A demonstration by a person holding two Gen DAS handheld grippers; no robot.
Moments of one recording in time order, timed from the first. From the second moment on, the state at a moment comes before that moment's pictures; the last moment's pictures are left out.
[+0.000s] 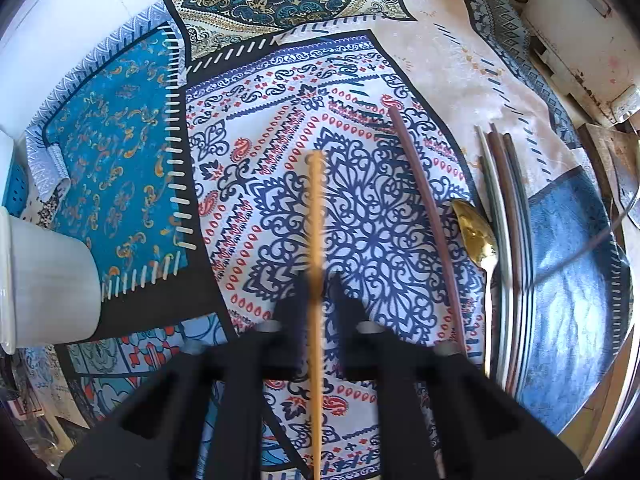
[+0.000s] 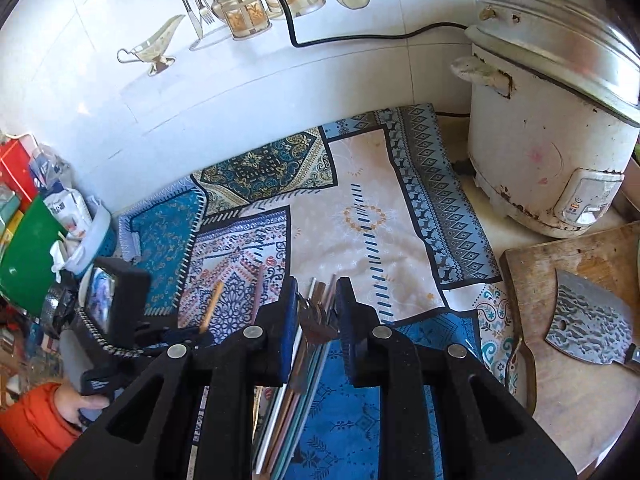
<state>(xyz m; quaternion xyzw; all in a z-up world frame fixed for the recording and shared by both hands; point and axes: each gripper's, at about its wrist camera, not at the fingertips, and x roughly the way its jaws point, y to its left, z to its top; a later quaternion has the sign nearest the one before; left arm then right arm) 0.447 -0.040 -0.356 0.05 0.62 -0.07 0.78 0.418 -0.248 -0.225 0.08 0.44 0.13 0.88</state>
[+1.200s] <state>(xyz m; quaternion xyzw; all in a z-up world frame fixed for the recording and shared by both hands) 0.354 0.031 -0.209 -0.06 0.42 0.04 0.91 0.481 -0.271 -0.345 0.22 0.57 0.04 0.79</state>
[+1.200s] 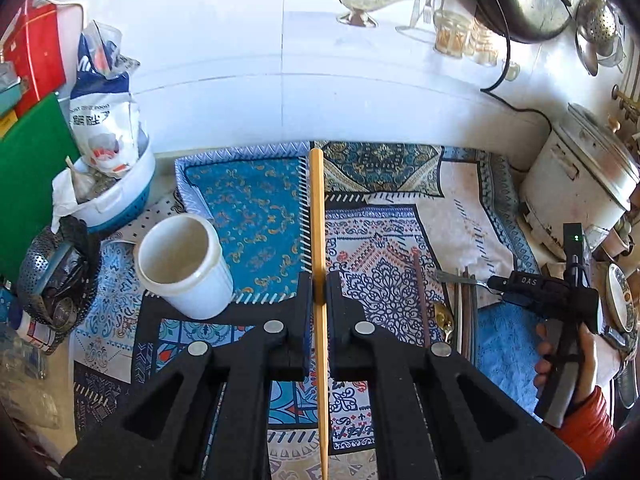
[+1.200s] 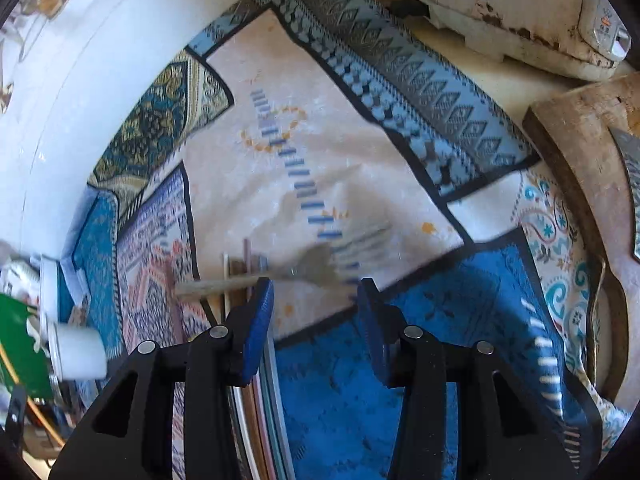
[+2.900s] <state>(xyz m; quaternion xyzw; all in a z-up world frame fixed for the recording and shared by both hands) 0.355 0.058 -0.205 -0.10 0.40 0.10 0.91 0.542 -0.194 -0.351 0.01 0.52 0.02 0.85</state>
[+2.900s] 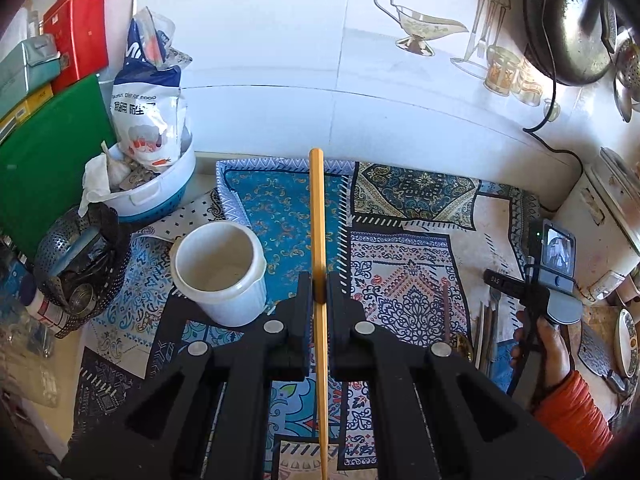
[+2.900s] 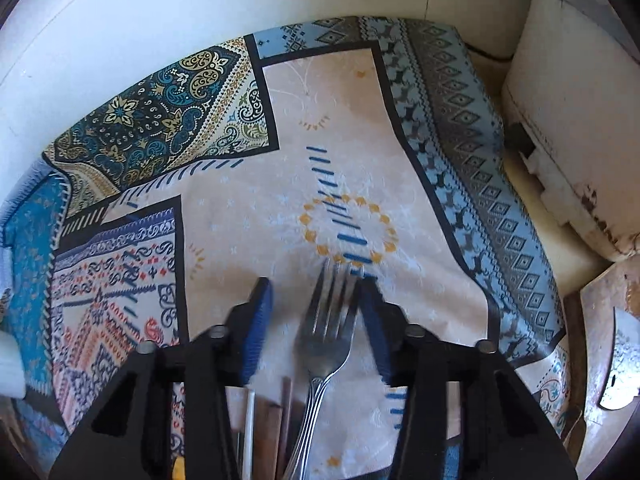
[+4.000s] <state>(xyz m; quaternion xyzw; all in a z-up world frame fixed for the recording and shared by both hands) 0.331 0.079 -0.160 -0.09 0.34 0.05 0.93 0.419 -0.209 -0.218 0.09 0.41 0.10 0.90</state>
